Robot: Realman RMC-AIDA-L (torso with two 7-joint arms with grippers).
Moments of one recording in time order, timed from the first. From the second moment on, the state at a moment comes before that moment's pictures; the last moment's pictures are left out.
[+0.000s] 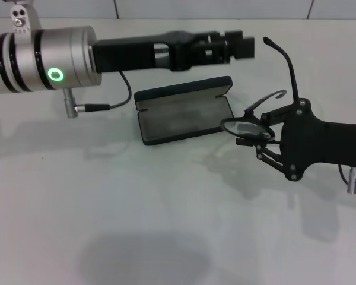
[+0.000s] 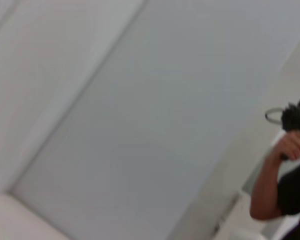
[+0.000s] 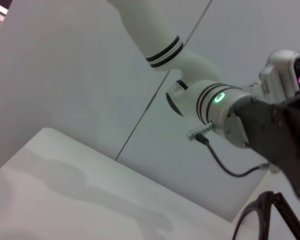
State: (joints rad) left arm -0.71 -2.02 1.01 0.53 1.47 1.68 -1.78; right arm 0.33 2.02 -1.44 -0.97 -1.36 -1.39 0.69
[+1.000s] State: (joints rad) left arm -0.81 -2.05 1.07 0.47 1.61 1.68 -1.82; right arm 0.34 2.02 -1.44 -0.96 -1.37 -1.38 0.65
